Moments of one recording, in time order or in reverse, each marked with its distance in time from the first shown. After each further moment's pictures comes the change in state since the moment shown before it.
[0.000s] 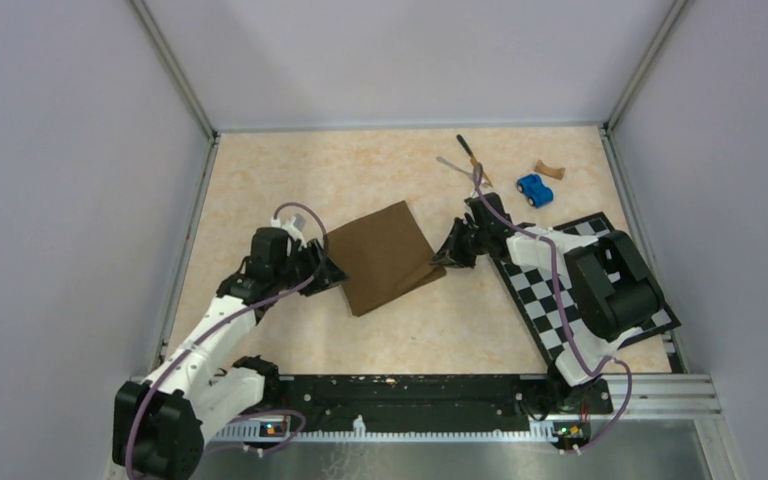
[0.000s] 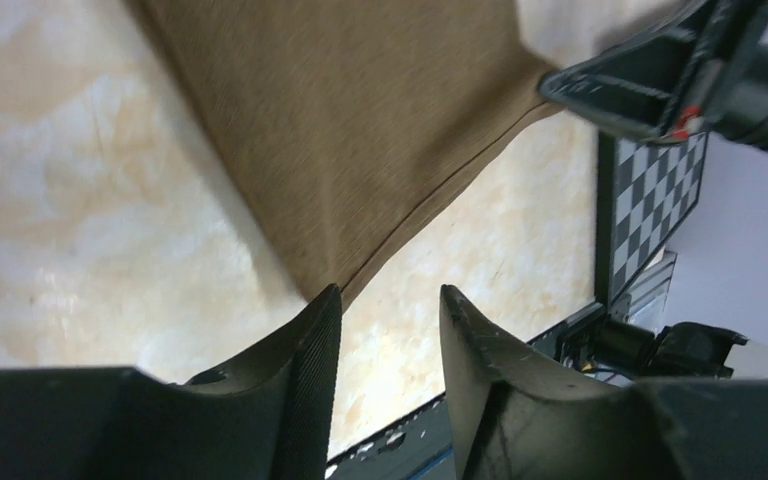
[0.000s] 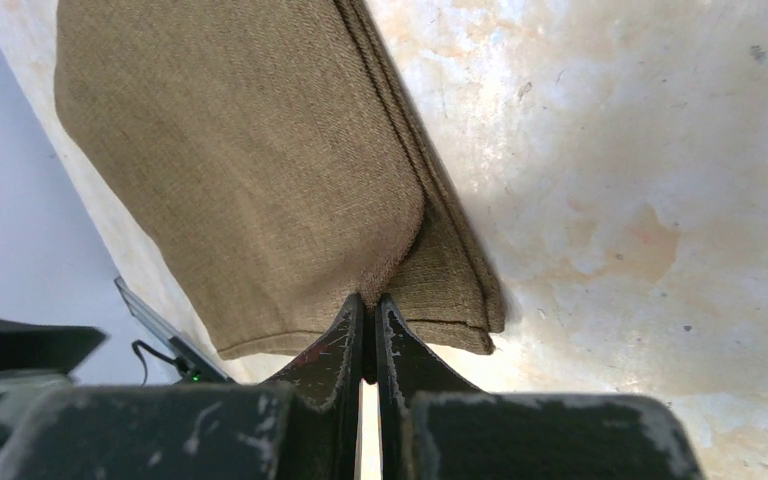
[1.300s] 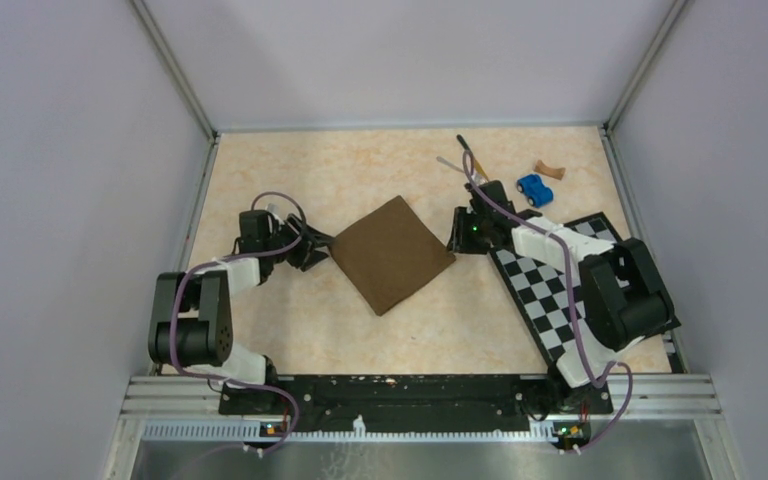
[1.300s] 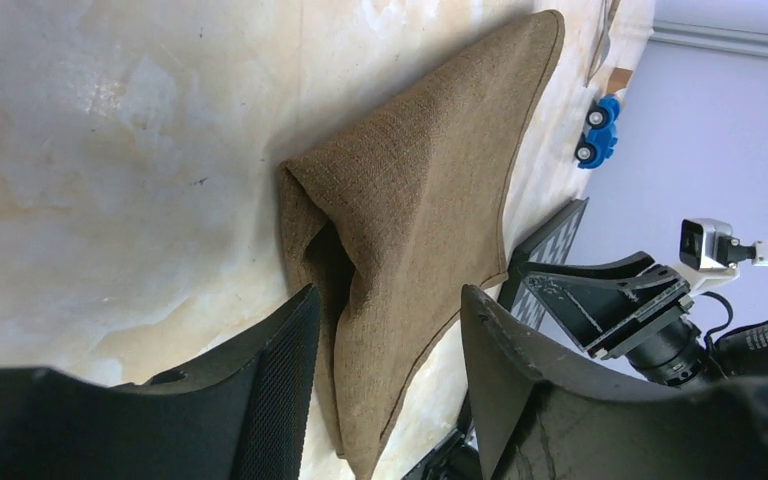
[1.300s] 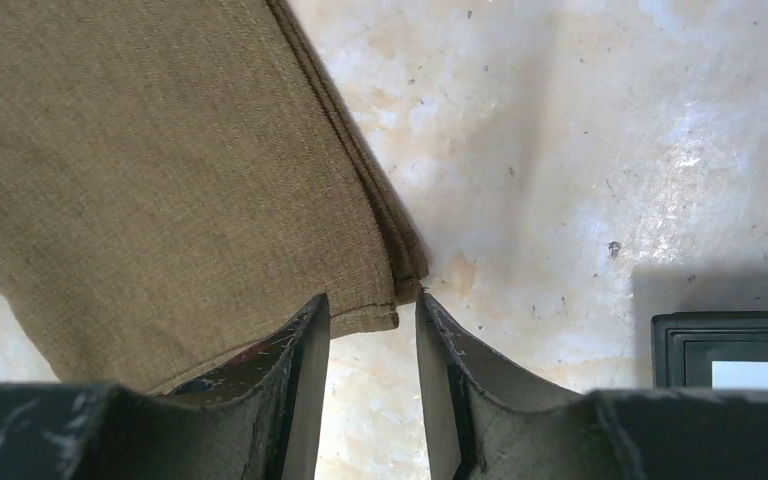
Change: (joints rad) left arm 0.303 0.548 0.069 0.522 0.180 -0.244; right arm -0.001 -0.053 0.101 -0.201 0.275 -0.379
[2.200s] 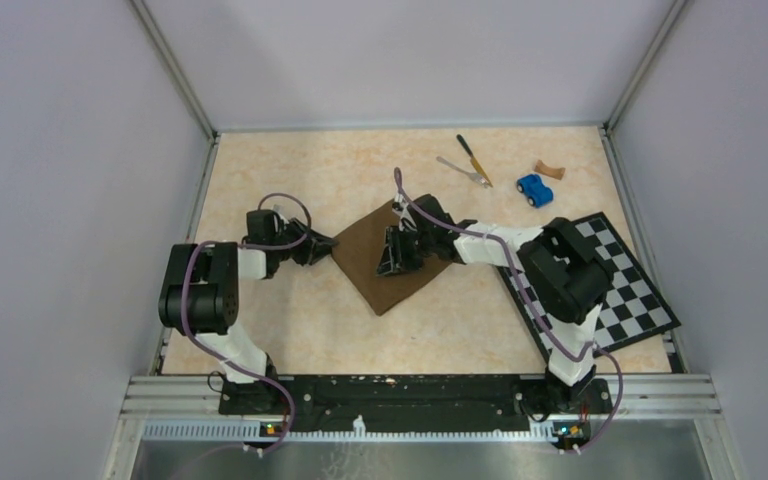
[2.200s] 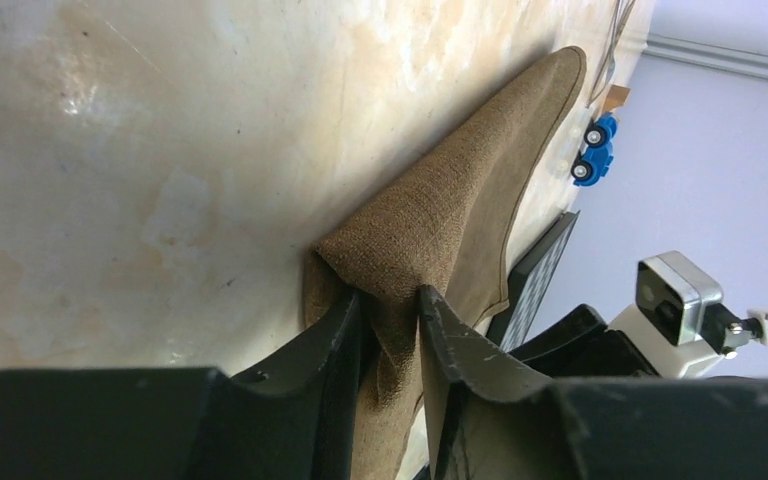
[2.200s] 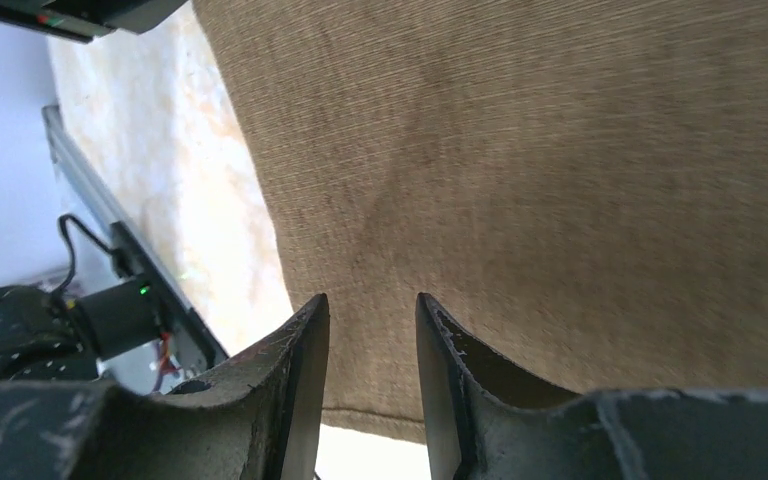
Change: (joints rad) left arm -0.004 0.203 0.027 0.189 0.035 -0.072; right arm 0.282 0.239 0.153 0.197 -0.298 0.169
